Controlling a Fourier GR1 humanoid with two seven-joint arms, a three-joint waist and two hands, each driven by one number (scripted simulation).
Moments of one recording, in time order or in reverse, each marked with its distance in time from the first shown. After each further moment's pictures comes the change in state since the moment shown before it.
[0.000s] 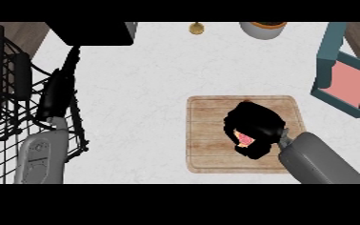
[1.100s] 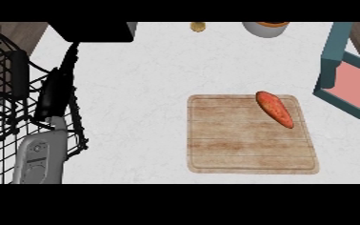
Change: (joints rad) left arm 0.000 0.005 -0.018 -0.029 0.012 0.015 0.055; right arm 0.032 -0.580 -0.791 0.584 -0.407 -0.176 -0.580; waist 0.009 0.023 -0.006
